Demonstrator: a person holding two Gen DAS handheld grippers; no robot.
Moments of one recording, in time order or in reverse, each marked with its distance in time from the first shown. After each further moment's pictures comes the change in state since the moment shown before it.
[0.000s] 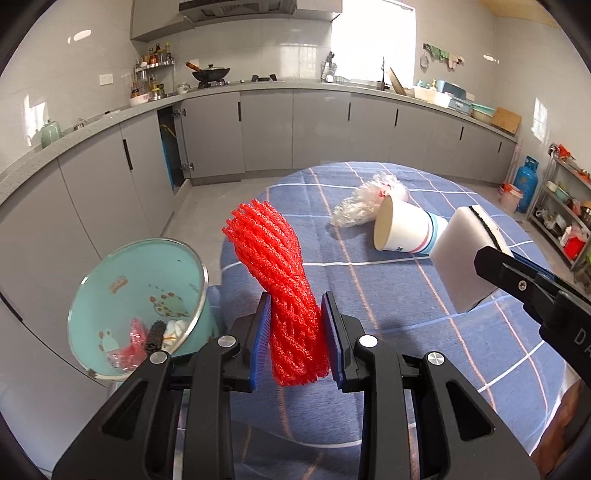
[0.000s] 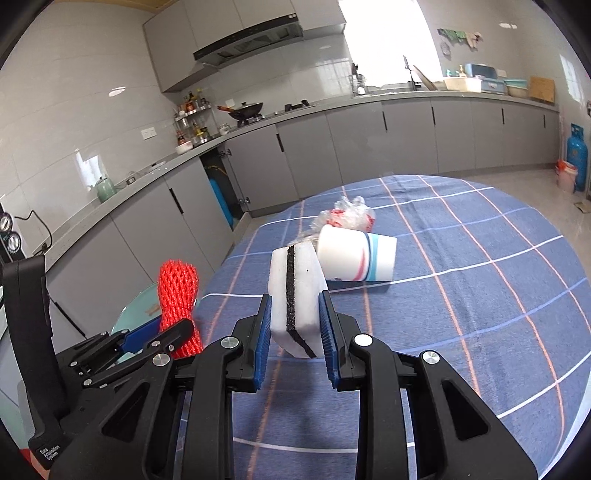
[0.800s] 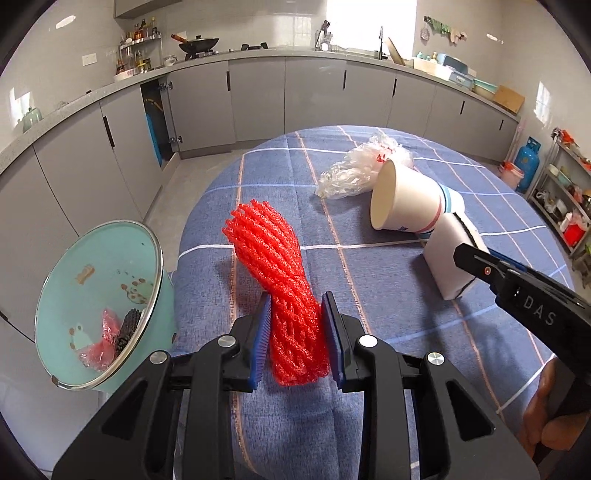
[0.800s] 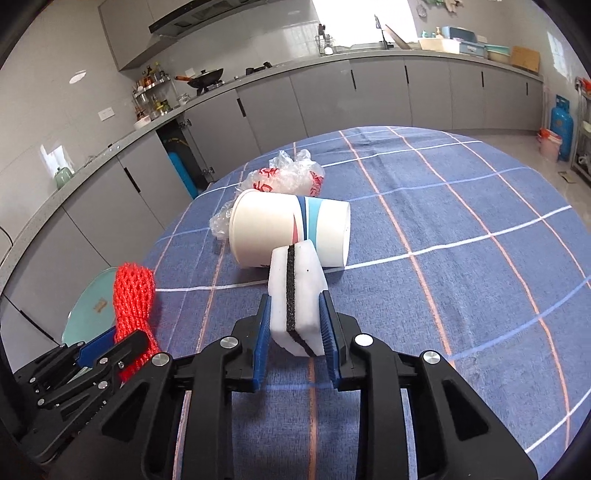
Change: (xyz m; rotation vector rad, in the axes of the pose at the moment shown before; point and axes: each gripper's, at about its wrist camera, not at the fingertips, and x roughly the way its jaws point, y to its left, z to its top) left arm 0.060 -0.027 0.006 0.009 0.127 -0.026; right arm 0.074 -0.062 0.000 0.081 0.145 -0.105
